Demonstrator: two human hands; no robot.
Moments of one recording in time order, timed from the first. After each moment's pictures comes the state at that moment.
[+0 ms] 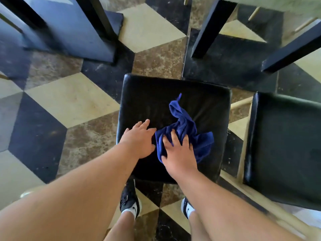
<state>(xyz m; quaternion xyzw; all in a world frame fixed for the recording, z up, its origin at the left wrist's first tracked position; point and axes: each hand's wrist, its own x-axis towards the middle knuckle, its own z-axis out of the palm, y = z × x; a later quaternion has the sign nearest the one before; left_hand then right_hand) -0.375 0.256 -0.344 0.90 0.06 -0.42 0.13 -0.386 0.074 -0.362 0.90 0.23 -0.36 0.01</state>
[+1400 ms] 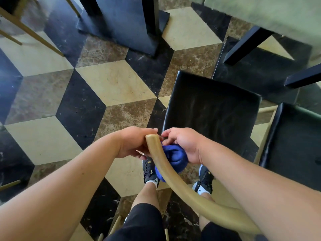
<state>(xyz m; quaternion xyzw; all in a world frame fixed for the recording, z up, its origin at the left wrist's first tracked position) -0.515 0.404 -0.153 0.50 0.40 -0.45 0.63 -0.429 0.225 -0.166 0.56 -0.18 -0.66 -0.47</state>
